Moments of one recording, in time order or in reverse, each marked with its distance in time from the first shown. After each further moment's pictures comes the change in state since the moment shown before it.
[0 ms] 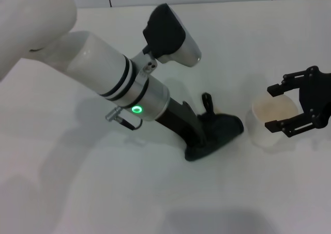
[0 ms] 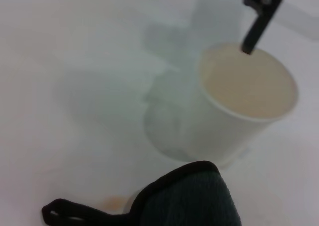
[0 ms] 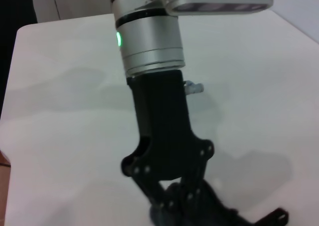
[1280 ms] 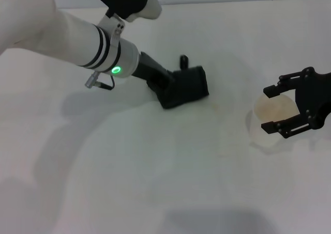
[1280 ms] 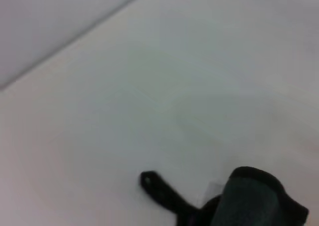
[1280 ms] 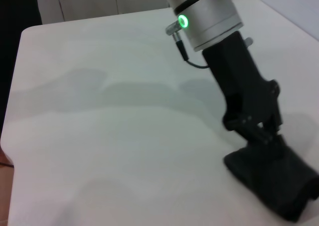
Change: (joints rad) left arm -0.004 0.006 -0.171 -0.060 0.234 -0.298 -0.172; right arm 0.005 0.001 -0.015 0.010 0.006 0.008 0.001
